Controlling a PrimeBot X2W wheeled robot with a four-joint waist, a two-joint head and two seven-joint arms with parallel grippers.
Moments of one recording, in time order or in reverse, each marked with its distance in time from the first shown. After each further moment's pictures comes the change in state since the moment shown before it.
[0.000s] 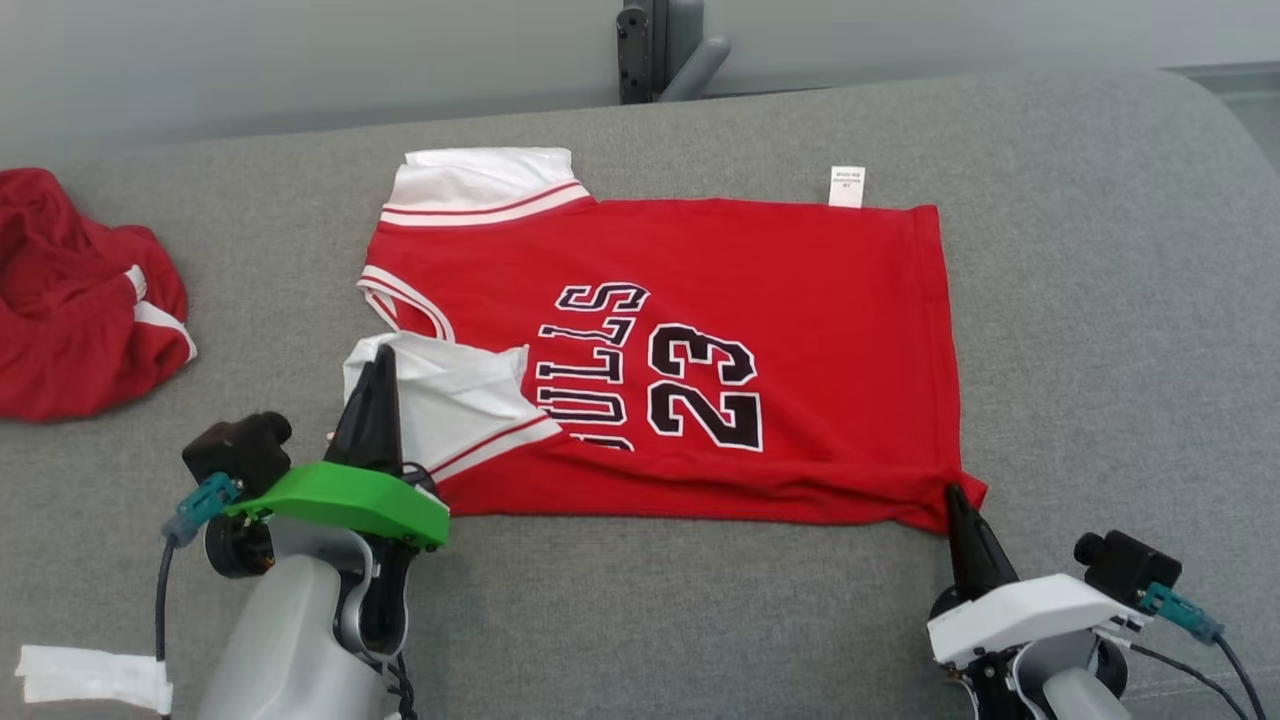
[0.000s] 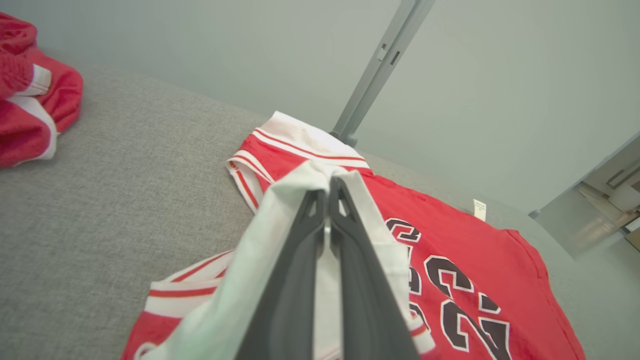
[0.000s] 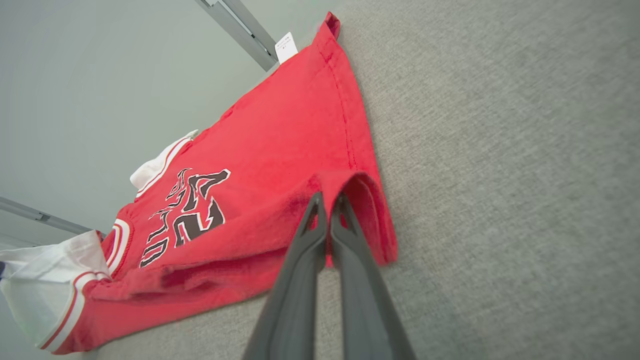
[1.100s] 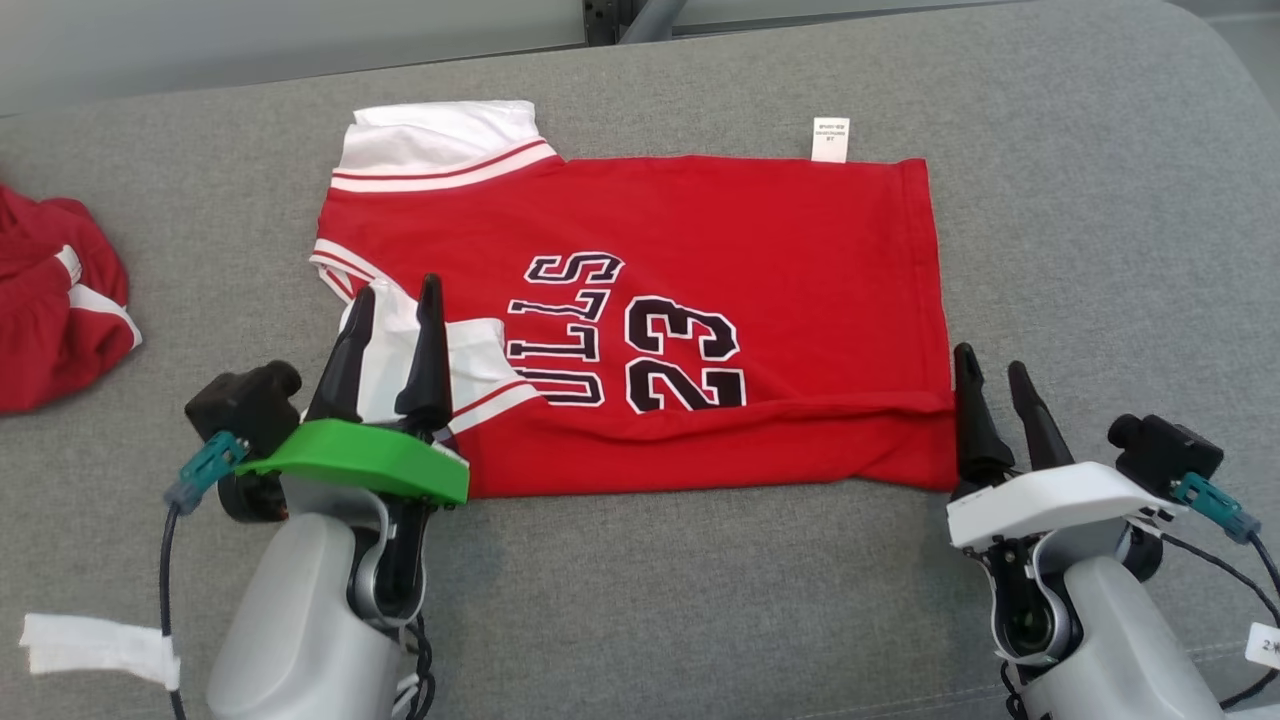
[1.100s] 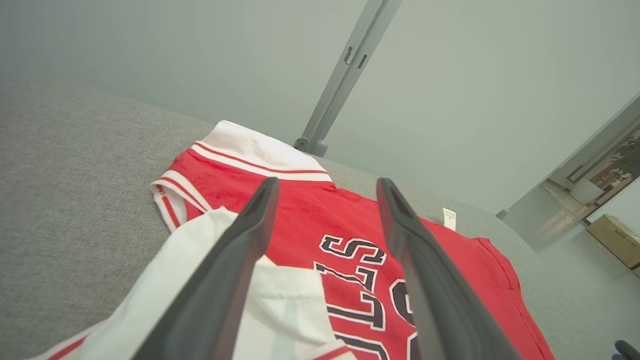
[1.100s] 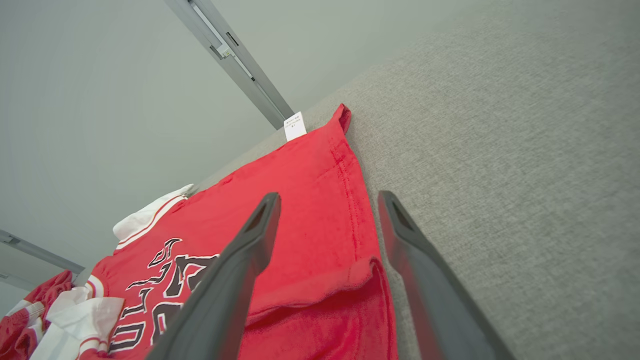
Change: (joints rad) left arm -0.072 -0.024 -0.005 -0.072 0.018 -0.002 -0.002; right arm -0.195 0.012 -0.075 0.001 -0.129 0.000 -0.001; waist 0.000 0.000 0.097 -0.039
